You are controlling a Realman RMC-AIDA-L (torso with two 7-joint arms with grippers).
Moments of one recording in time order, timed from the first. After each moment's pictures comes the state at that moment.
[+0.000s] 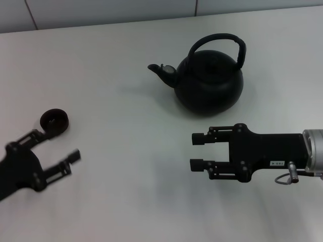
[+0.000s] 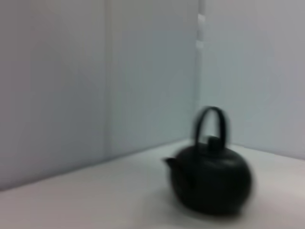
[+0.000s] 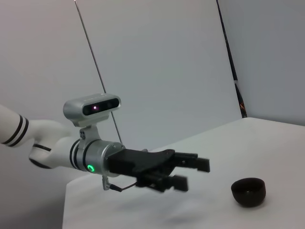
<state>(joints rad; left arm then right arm) -0.26 -2.07 0.69 0.44 1.73 1.57 -0.84 0.39 2.09 -0.82 -0.57 -1.87 -1.72 1.16</state>
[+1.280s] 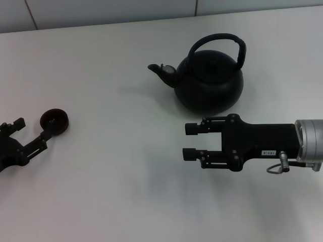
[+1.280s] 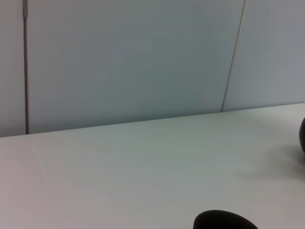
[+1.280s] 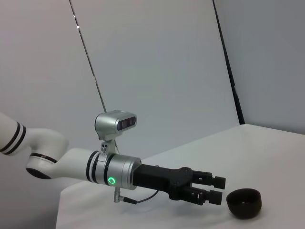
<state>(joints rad) -0.31 -2.07 0.66 0.36 1.63 1.21 -0.89 0.44 2.09 -0.81 -0.53 -1.86 -1.70 1.16</state>
